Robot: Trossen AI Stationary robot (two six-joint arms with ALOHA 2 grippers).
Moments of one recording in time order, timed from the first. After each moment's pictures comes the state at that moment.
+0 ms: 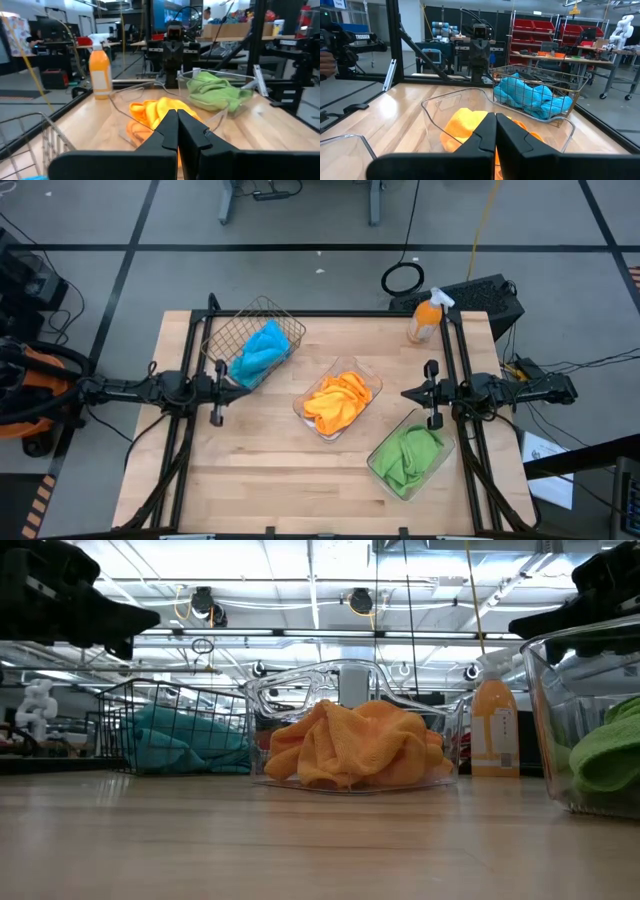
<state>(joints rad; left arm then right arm) -0.09 0.00 0.00 0.04 -0.09 0.04 0.14 0.02 0.02 0.04 0.16 -0.05</state>
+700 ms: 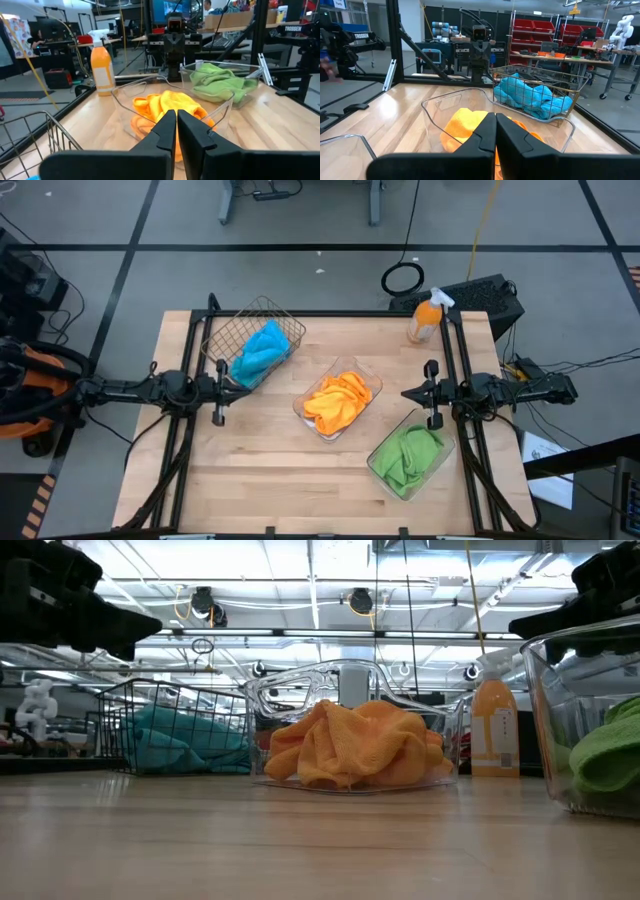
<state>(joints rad) -0.07 0.03 0.00 0.03 -0.07 0.09 0.14 0.02 0.02 0.04 0.16 -0.05</state>
